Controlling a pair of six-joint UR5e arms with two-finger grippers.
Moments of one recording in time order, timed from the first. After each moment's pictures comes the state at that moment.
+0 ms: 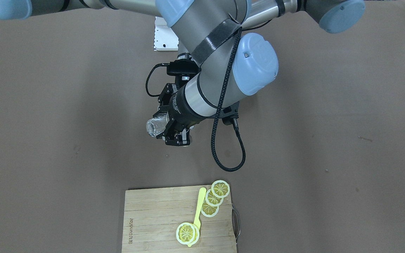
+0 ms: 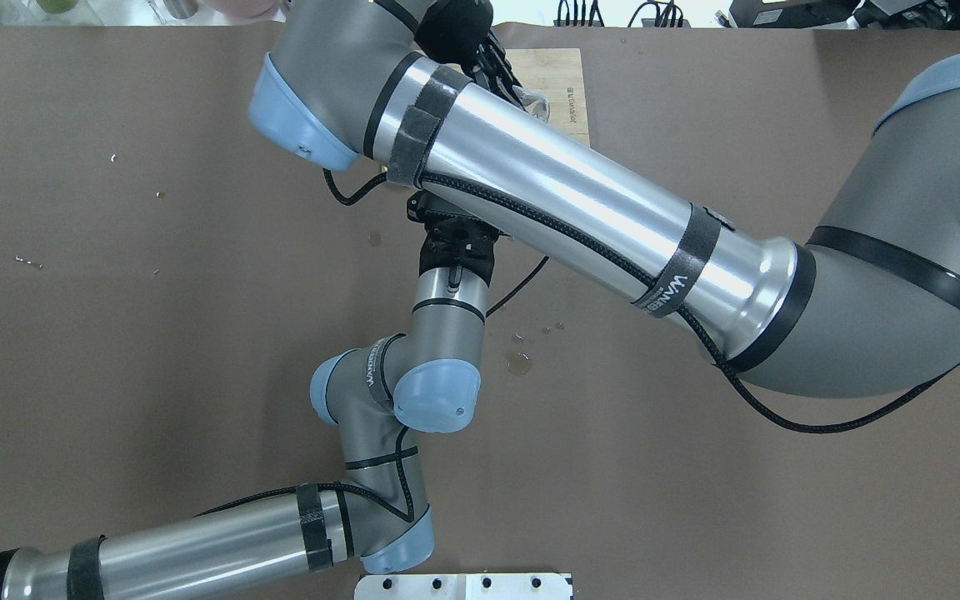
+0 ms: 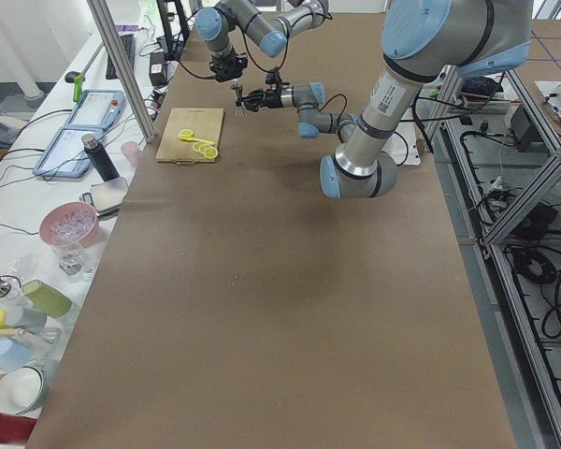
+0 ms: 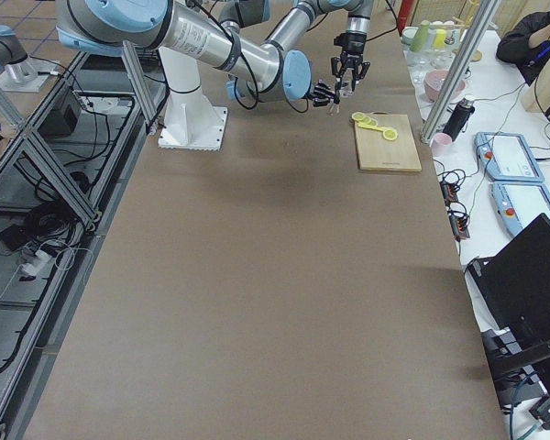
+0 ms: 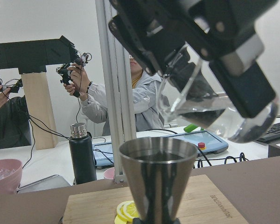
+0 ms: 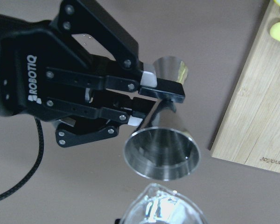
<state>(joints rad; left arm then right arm) -0.32 -2.43 -1.22 -2.50 -0.53 -0.82 0.75 -0.13 0.96 -2.31 1.77 -0.99</state>
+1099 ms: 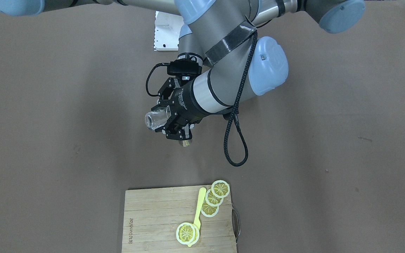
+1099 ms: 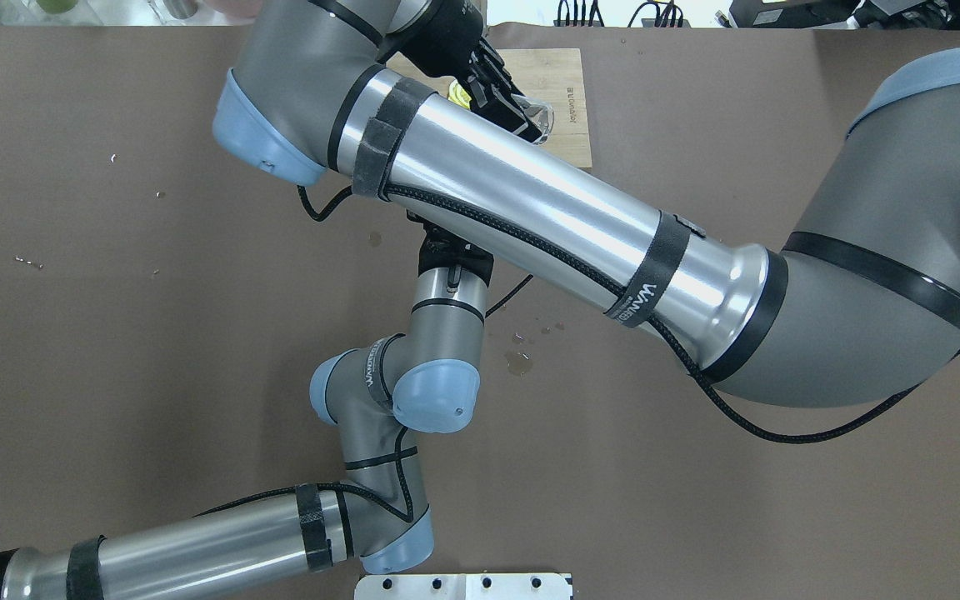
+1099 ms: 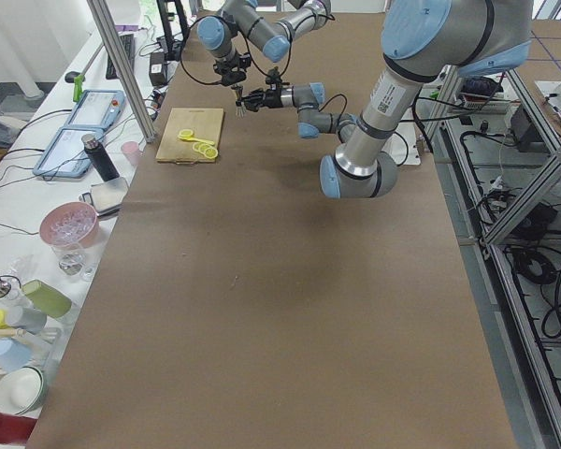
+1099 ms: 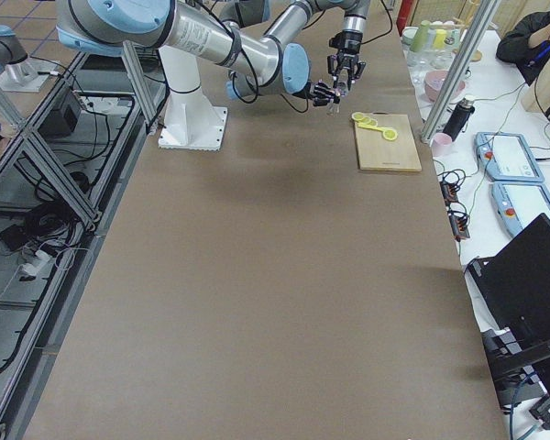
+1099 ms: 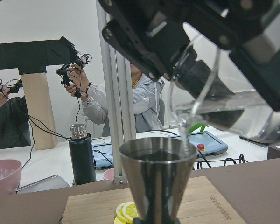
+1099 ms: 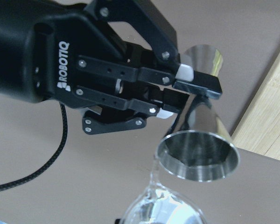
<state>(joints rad) -0.32 -2.43 -1.22 -2.51 -0.53 -0.82 0.72 -0.09 0.91 -2.38 1.73 -1.03</state>
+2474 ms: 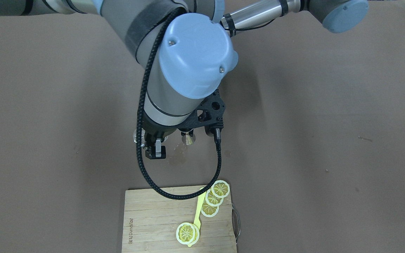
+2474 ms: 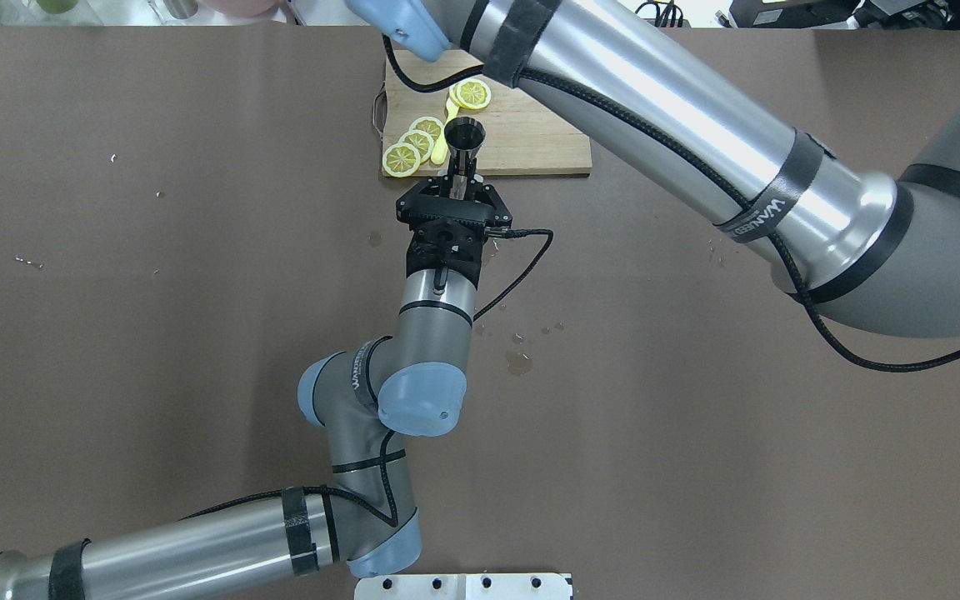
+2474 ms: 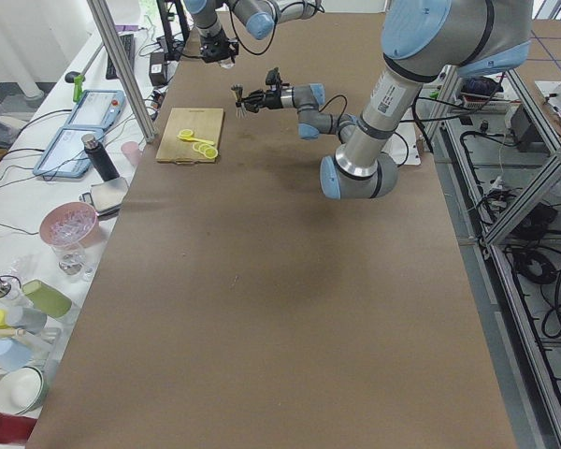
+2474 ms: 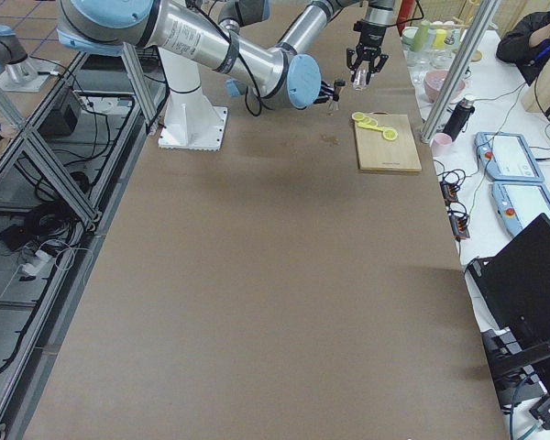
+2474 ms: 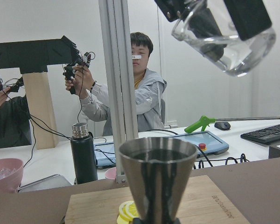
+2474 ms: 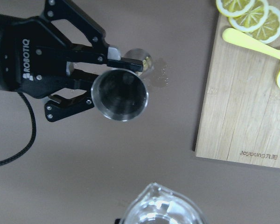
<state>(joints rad) -0.32 -2.38 -1.28 -2.51 -0.53 -0.83 0.91 -0.23 1.11 -2.22 2.03 -0.96</state>
